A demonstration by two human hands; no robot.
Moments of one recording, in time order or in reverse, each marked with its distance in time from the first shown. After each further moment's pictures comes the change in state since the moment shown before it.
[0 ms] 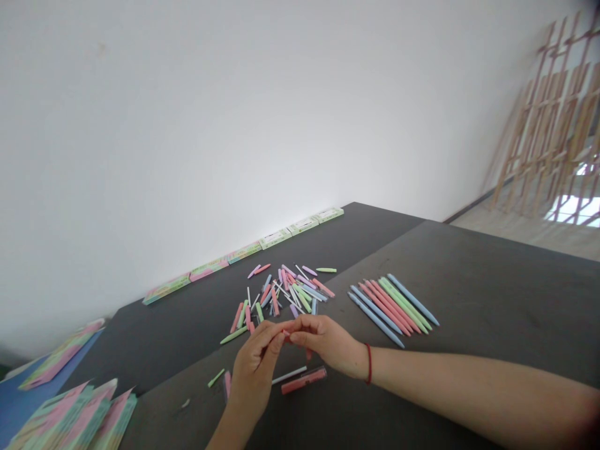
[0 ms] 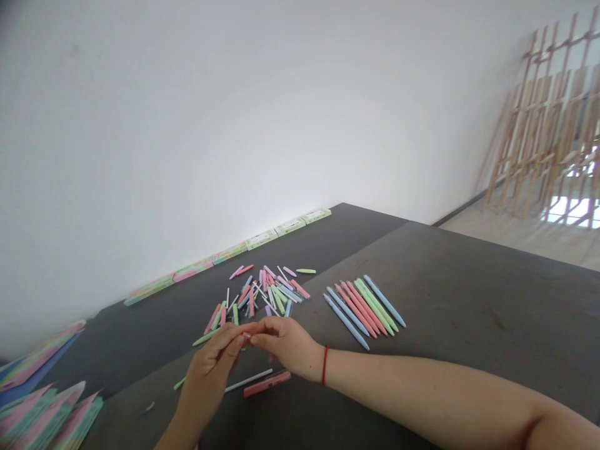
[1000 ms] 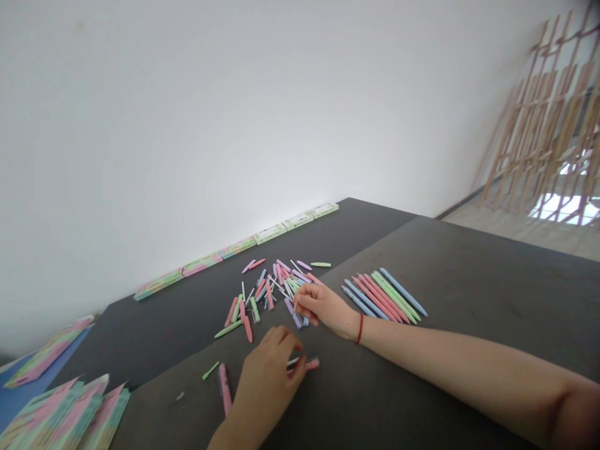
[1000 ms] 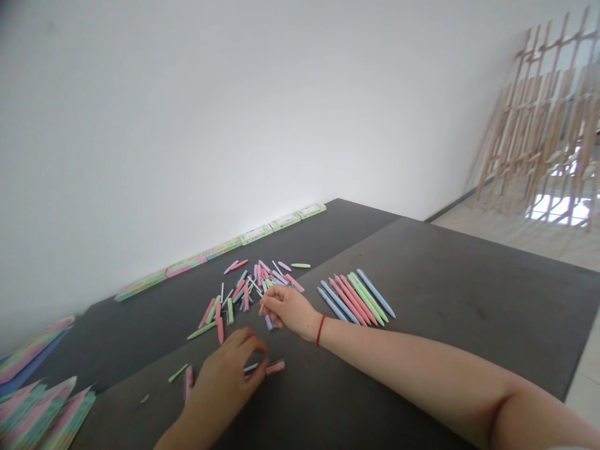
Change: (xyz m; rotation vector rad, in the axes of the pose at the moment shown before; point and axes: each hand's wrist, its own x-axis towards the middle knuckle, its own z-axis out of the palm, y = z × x) left_hand -0.013 0.014 0.019 0.623 -0.256 0.146; right_hand 0.019 -0.006 -0.026 0.040 0.153 0.002
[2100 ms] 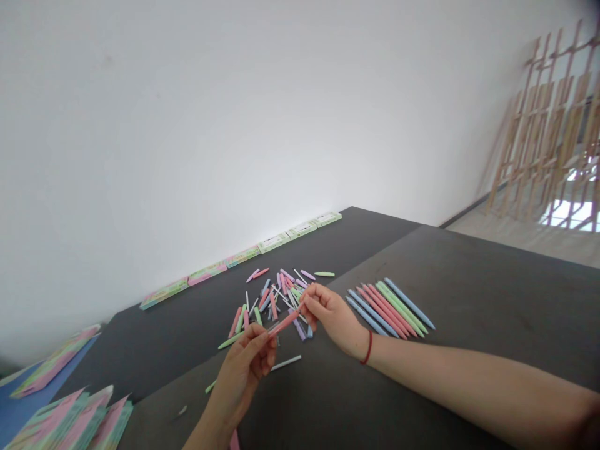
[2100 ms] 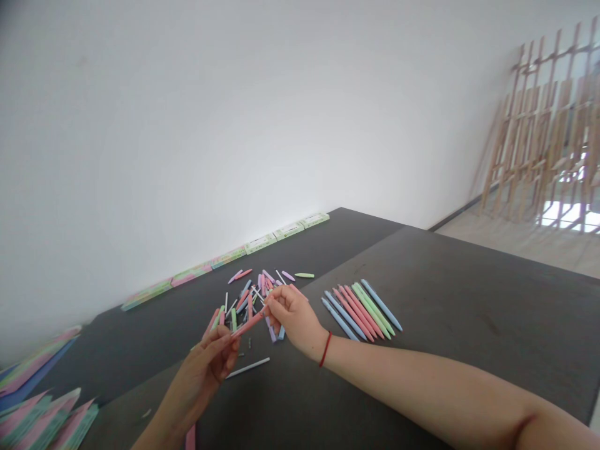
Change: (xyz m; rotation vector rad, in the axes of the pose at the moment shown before) left_hand 0.012 -0.036 -0.013 -1.477 0.105 -0.455; right_hand -0.007 -0.017 0.007 0.021 0.111 -0.227
